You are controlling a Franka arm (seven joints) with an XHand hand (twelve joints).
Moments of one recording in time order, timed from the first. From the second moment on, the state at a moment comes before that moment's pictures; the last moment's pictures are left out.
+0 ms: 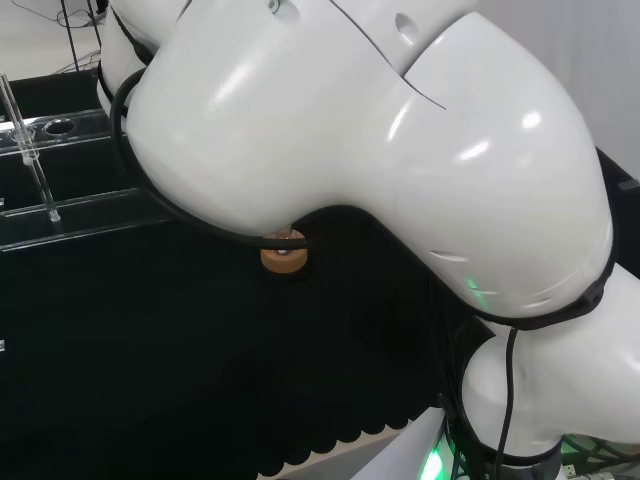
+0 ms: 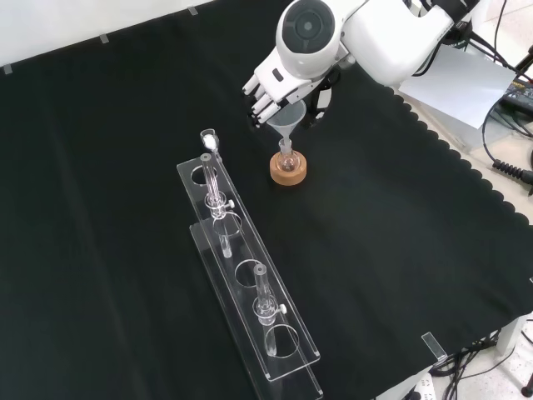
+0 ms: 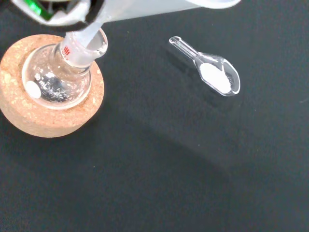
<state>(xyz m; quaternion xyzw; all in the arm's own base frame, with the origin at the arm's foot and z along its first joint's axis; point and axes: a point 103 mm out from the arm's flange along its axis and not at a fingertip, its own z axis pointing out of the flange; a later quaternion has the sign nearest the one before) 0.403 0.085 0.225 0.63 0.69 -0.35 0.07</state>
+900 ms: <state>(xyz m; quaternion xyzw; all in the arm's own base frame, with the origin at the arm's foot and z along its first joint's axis) 0.400 0.086 0.221 0.63 0.69 -0.36 0.05</state>
